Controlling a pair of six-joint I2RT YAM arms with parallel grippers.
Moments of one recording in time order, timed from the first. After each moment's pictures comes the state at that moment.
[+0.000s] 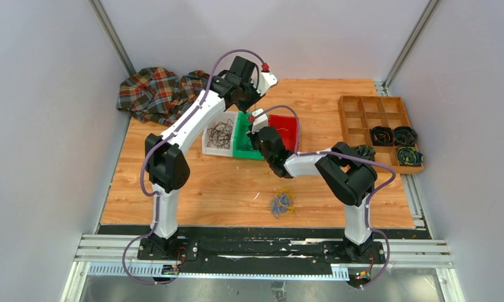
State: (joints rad) left arm -0.54 2.04 2.06 -0.81 0.03 0.49; right arm 0.78 1.95 1.02 0.72 0.31 -0.02
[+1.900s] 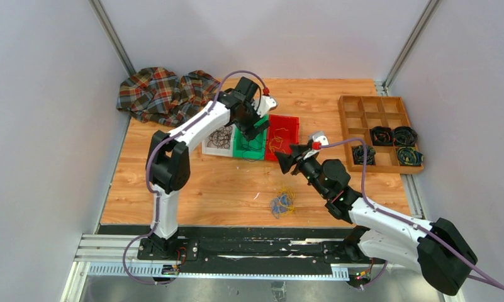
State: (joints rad) left arm -0.56 2.06 1.80 -0.75 0.07 0.45; right arm 0.75 0.99 0.37 0.68 0.13 0.16
